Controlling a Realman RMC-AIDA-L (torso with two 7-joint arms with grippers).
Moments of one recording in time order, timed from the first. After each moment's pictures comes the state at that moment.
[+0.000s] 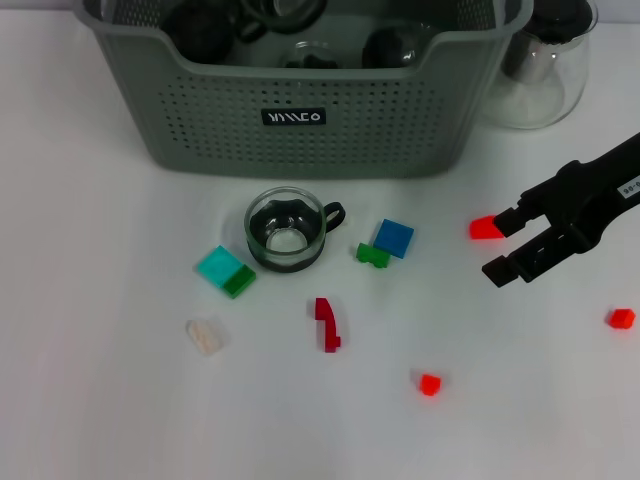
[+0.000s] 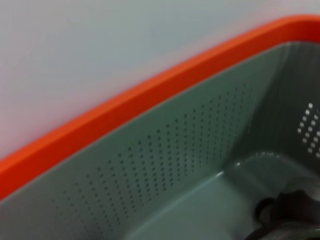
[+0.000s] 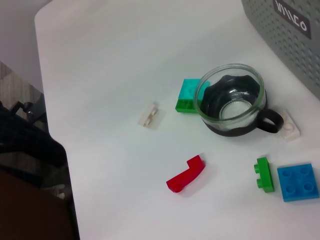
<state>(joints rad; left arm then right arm) -1.11 -2.01 1.03 0.68 2.71 0.98 -2.50 0.81 1.97 -0.97 -0.87 -2.38 -1.83 2.01</state>
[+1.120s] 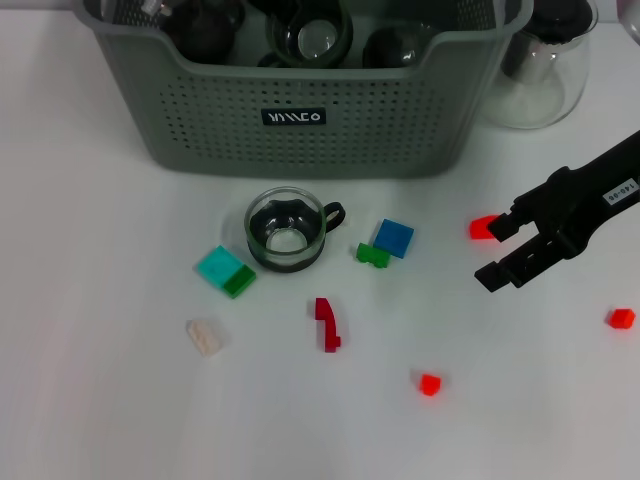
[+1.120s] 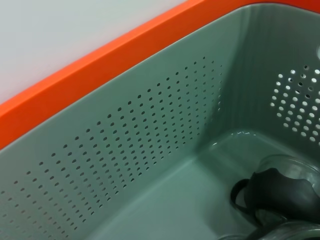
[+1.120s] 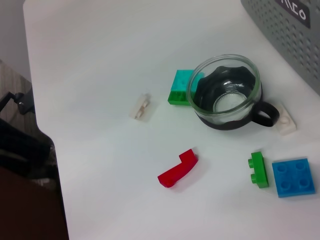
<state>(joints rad) -1.11 -2.07 1.11 0.64 2.73 0.90 -2.49 0.81 1.98 -0.99 -0.85 -2.40 -1.79 2.01</state>
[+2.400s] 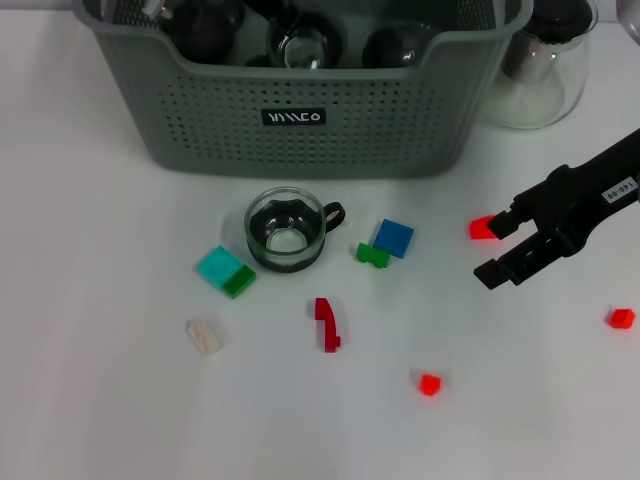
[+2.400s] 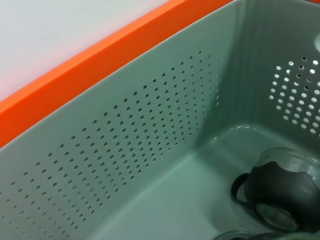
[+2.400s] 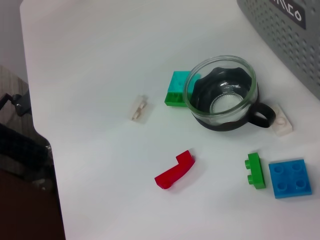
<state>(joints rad) -1.11 -2.08 1.13 0.65 2.75 0.90 -2.49 0.81 1.98 -0.99 -0.85 -2.40 -1.78 2.01</state>
